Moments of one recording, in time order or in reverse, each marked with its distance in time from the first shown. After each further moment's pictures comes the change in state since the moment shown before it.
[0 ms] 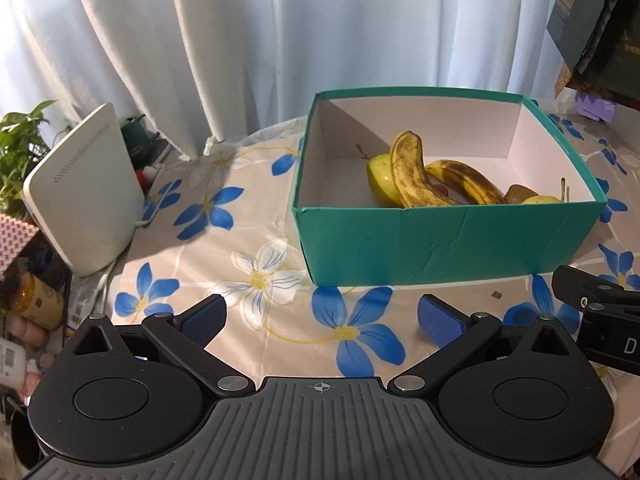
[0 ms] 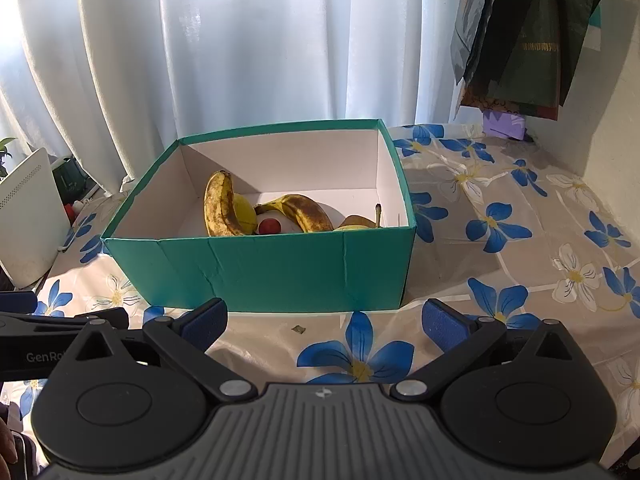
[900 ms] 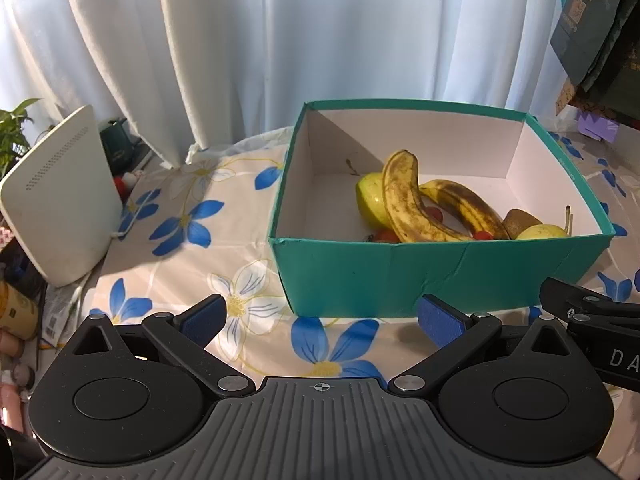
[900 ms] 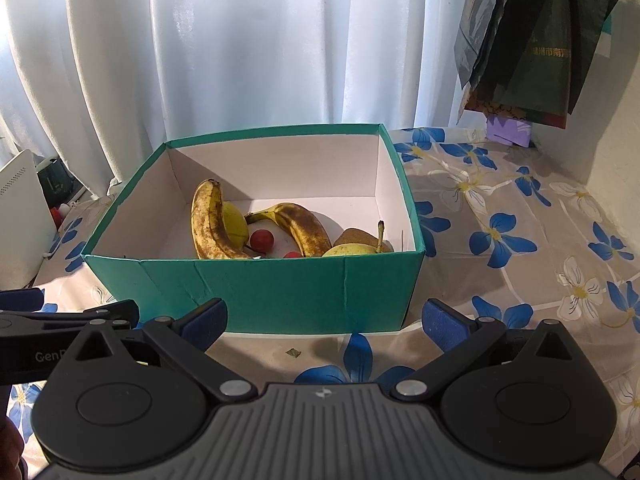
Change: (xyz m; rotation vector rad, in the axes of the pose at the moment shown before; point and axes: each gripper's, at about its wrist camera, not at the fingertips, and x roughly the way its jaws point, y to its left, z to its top) left arm 0.029 -0.005 0.017 -0.035 -0.015 -0.041; right arm 0.024 0.003 0.017 -0.008 0.009 -0.026
